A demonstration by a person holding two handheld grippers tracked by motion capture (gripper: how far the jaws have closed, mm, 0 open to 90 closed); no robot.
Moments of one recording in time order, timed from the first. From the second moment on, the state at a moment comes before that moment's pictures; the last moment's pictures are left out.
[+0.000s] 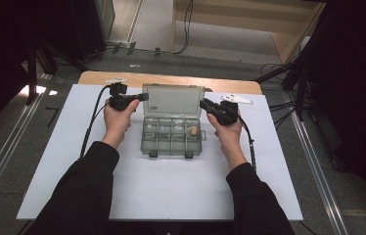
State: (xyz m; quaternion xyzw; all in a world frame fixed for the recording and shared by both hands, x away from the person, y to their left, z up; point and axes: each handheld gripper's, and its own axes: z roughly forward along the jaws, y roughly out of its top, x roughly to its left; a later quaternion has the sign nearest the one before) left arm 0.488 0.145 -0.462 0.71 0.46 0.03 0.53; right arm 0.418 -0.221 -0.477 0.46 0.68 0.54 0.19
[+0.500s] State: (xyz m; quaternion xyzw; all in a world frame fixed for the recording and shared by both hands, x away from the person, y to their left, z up) left arm 0.483 0.144 -0.460 0.71 0.45 0.04 0.54; right arm 0.405 -0.245 -0.482 0.46 0.68 0.55 0.16
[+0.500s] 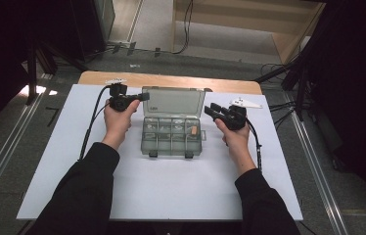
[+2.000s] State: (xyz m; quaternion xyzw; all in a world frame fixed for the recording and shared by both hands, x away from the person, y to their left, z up) left arm 0.451 0.147 -0.460 0.71 0.42 0.03 0.56; right arm 0.414 -0.228 -0.472 0.50 0.66 0.55 0.12
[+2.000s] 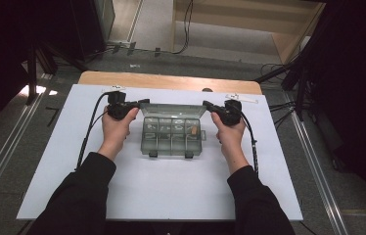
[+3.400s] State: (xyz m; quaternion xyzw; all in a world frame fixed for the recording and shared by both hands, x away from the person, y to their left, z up) left arm 0.365 0.153 -0.474 0.73 0.35 0.06 0.58; right arm 0.338 -0.212 -0.490 0.43 0.70 0.53 0.18
